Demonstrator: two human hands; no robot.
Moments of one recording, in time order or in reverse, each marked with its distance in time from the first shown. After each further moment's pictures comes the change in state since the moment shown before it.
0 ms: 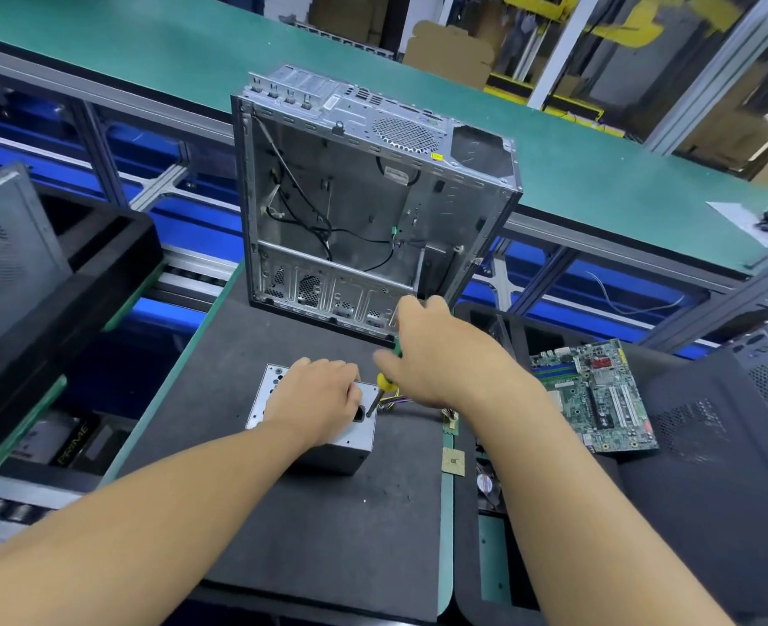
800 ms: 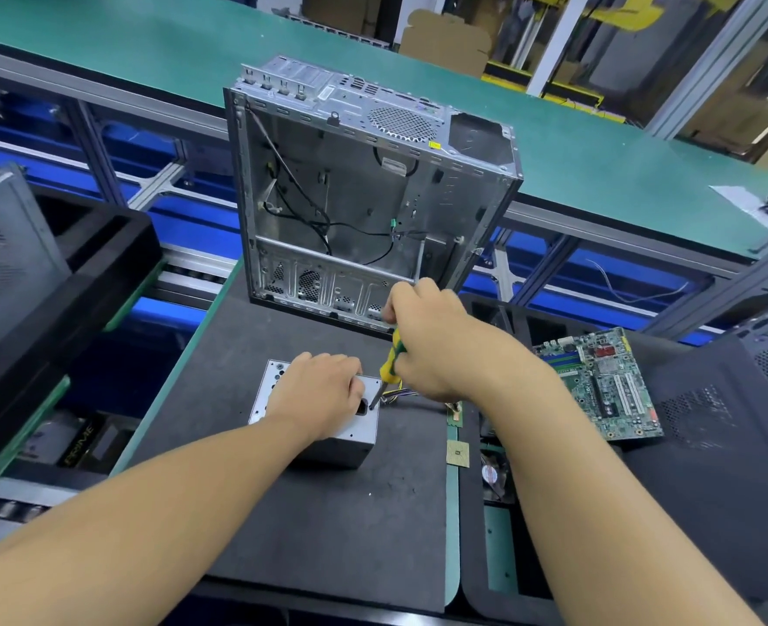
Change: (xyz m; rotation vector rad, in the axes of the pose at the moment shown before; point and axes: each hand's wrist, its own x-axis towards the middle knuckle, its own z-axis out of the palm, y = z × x) left_hand 0.001 0.000 -0.003 -0.008 -0.019 -0.012; right_hand 0.002 0.005 -0.004 0.047 -0.037 -0.099
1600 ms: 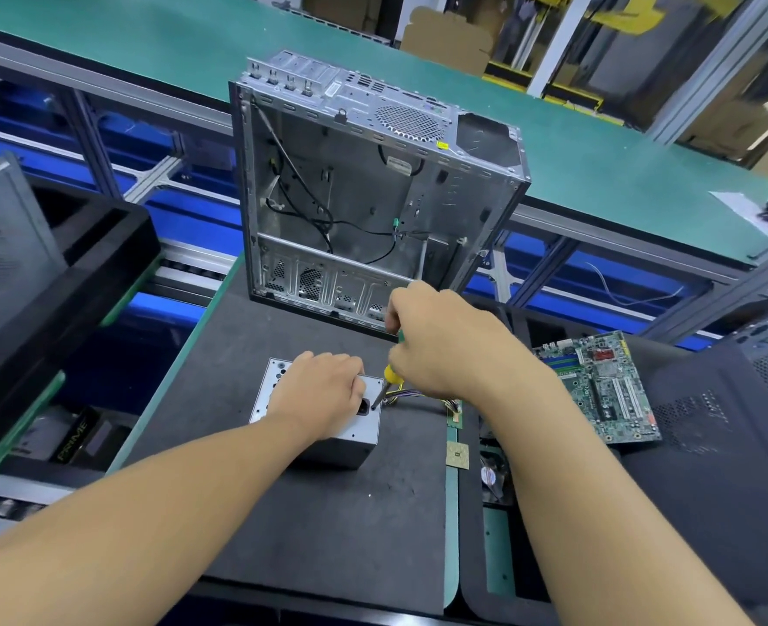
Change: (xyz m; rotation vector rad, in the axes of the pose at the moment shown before) left_hand -0.001 -0.002 0.000 -0.015 0.008 0.022; right_hand 0.002 -0.008 -0.001 -0.070 0.078 -0.004
